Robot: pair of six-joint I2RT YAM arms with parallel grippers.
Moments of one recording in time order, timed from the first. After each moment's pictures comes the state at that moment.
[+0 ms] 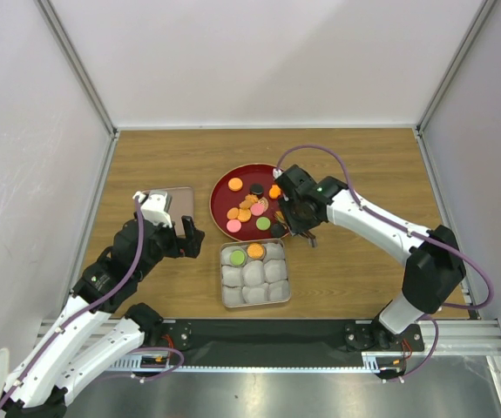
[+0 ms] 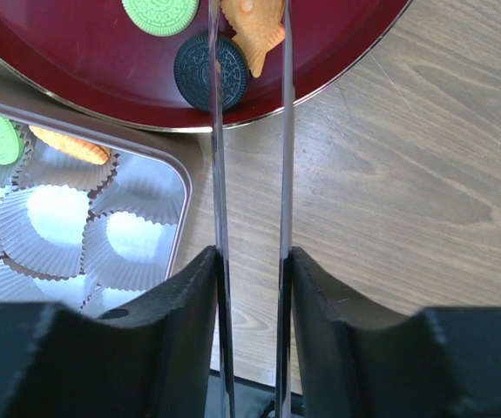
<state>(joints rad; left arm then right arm) -0.60 0.57 0.76 -0.64 -0.22 -0.33 0.75 1.60 1.33 -0.88 0.15 0.28</state>
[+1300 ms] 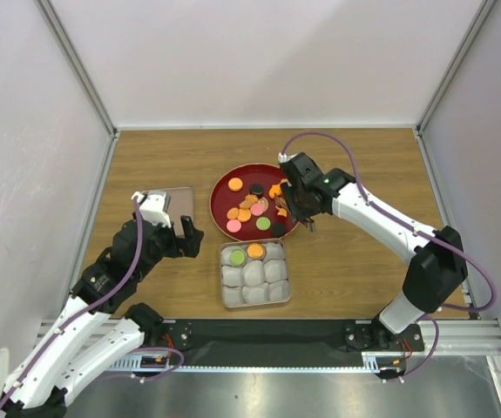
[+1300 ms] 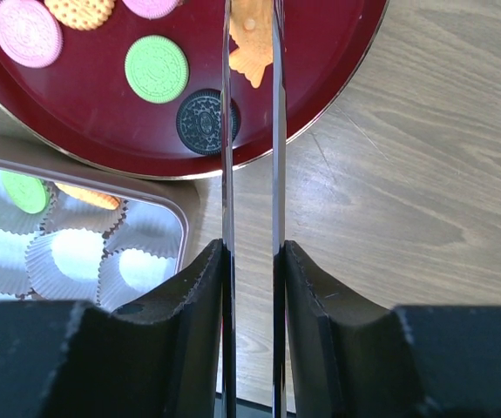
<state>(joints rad) -0.60 0.57 0.76 -0.64 -0.23 -0.33 0.70 1.60 1.40 -0.84 0.17 0.28</state>
